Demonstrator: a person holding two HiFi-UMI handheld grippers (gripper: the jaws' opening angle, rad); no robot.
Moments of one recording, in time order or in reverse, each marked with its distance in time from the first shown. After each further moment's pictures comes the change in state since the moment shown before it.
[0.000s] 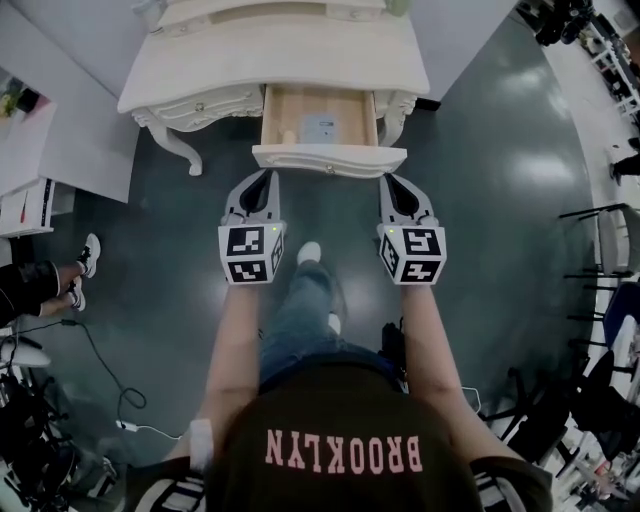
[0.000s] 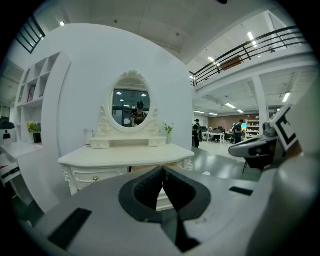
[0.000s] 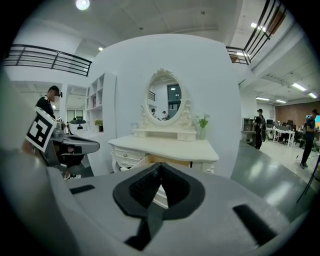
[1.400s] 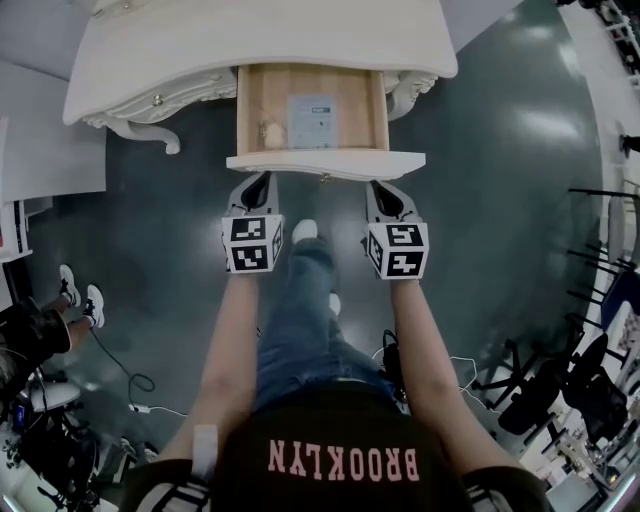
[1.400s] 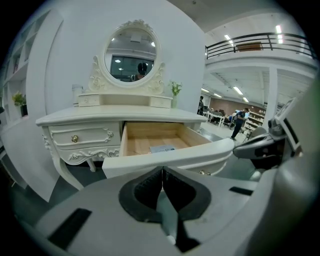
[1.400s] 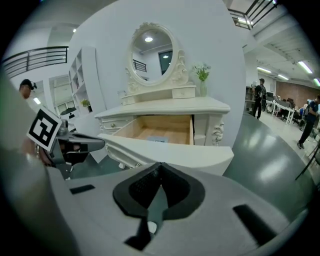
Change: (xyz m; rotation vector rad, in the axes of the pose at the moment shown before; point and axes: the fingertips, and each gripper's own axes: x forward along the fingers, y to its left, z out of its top) left arm 0.145 0.028 -0.149 -0.082 0.346 -0.049; right arm 0.131 -0.025 -0.145 0.114 0.360 0.013
